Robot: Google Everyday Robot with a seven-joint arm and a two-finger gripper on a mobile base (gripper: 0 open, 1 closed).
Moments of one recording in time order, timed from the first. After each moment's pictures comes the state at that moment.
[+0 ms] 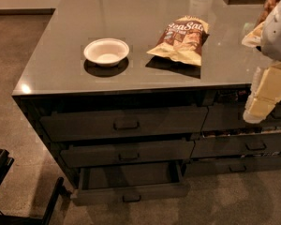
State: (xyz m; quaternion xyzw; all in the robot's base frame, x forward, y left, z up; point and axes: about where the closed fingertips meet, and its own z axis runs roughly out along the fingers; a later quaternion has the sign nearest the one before) arm 0.438 -0.216 0.977 -0.60 0.78 -0.04 0.16
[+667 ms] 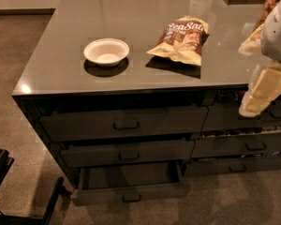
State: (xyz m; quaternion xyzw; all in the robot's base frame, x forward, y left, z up) arm 0.438 -0.216 0.977 -0.60 0.78 -0.04 0.16
